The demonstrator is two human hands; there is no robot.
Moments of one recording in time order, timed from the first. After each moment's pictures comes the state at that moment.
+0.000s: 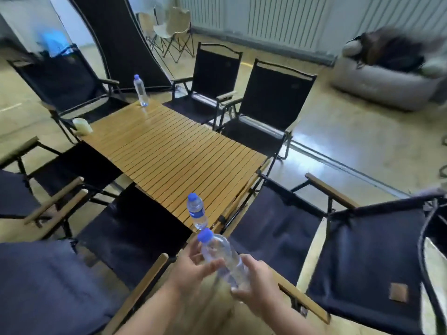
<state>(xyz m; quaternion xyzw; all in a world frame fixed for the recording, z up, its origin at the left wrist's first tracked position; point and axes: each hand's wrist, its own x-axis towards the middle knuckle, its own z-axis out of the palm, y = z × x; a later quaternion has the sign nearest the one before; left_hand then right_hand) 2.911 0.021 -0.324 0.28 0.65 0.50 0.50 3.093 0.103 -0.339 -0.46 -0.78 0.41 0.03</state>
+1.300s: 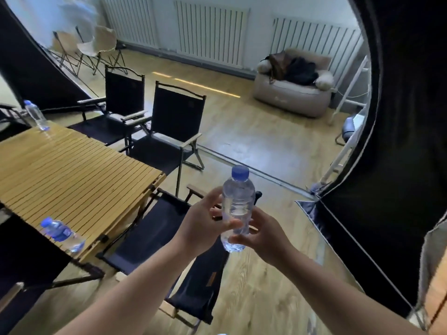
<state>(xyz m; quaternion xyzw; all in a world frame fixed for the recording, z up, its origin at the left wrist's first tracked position) 3.376 0.275 -0.116 0.56 0.58 0.46 0.38 3.554 0.329 -0.144 -0.43 -0.73 0.47 0.25</state>
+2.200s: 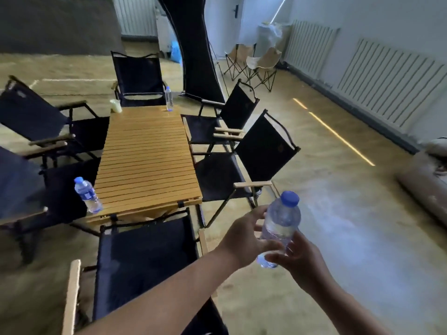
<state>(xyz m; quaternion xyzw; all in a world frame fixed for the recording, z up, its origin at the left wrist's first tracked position) 3.410 0.681 -0.126 0.32 0.74 0.54 0.24 3.520 0.826 -0.147 -0.21 -0.82 0.53 0.07</state>
